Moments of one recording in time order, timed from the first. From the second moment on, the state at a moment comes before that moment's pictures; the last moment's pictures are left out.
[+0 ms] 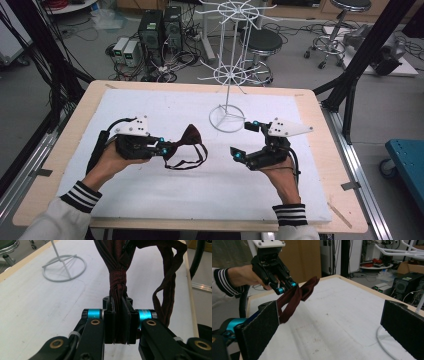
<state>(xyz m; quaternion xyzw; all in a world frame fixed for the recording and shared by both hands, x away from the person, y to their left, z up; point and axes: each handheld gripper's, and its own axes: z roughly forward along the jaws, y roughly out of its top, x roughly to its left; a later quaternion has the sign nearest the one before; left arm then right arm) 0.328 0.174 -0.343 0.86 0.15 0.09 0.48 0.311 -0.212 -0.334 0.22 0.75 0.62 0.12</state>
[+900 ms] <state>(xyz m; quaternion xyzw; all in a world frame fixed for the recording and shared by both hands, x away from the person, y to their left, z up) 0.322 0.150 -0.341 0.86 0.12 0.09 0.49 0.332 -0.154 -0.323 0.18 0.80 0.57 0.03</state>
